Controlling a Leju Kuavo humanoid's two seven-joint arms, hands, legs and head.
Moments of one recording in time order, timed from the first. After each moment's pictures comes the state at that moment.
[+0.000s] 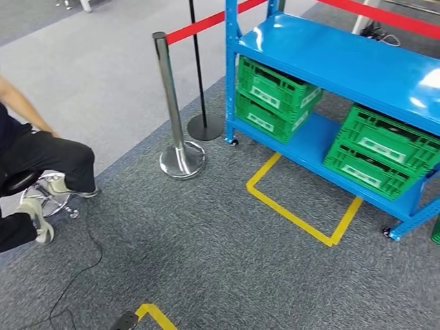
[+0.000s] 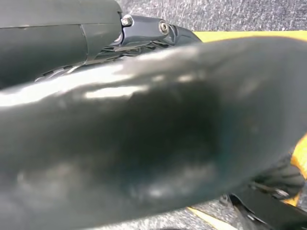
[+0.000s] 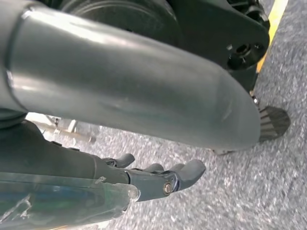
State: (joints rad) left arm -0.04 0.00 0.03 -0.20 -0.33 0.20 0.12; right arm -0.07 0.17 -1.26 -0.22 0.99 0.16 0.05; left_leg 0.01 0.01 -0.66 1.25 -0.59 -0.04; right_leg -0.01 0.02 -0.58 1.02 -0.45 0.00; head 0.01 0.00
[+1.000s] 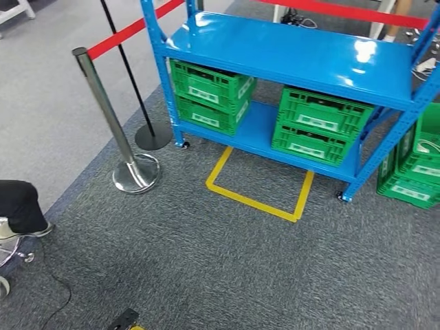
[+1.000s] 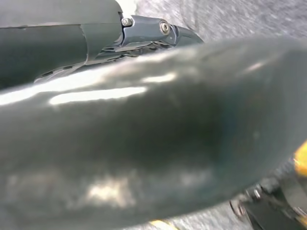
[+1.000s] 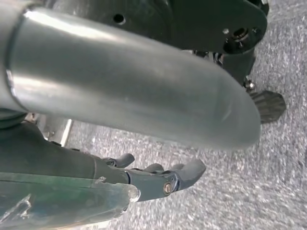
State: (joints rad) left arm -0.08 0.01 0.00 -0.20 -0.37 0.21 0.23; right arm -0.08 0.16 -1.21 -0.21 1.04 0.12 0.04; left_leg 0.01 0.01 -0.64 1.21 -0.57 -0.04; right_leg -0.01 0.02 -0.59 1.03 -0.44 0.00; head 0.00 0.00
